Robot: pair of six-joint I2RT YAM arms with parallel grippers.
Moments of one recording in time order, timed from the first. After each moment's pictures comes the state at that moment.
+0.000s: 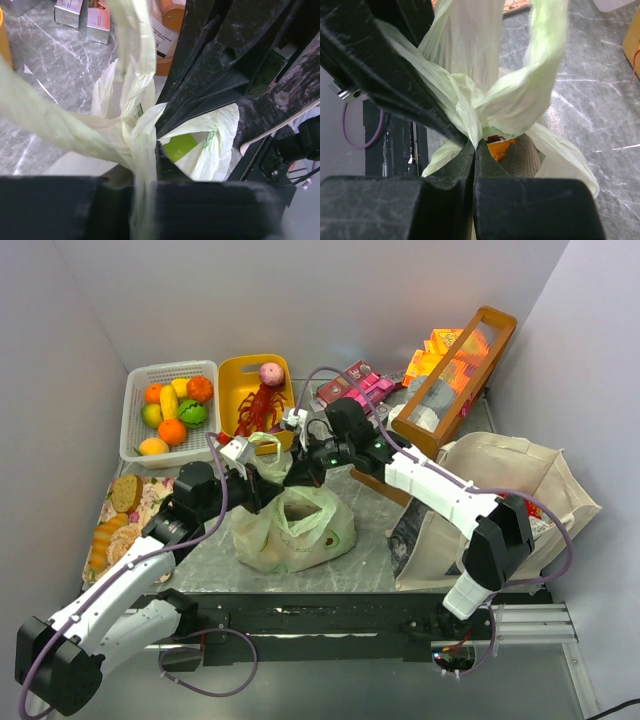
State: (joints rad) left arm -0.50 0.89 0.66 0.02 0.40 -0.31; right arm 0.71 1.63 1.43 -0.40 -0.73 -0.15
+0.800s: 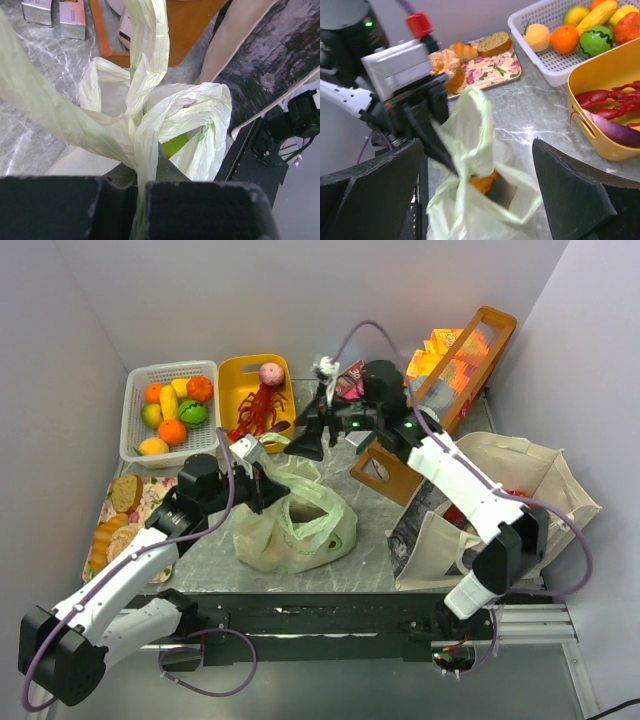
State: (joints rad) left arm -0.50 0.95 0.71 -0.01 0.50 -0.25; right arm 0.58 1.55 1.56 -0.27 -0.84 0.02
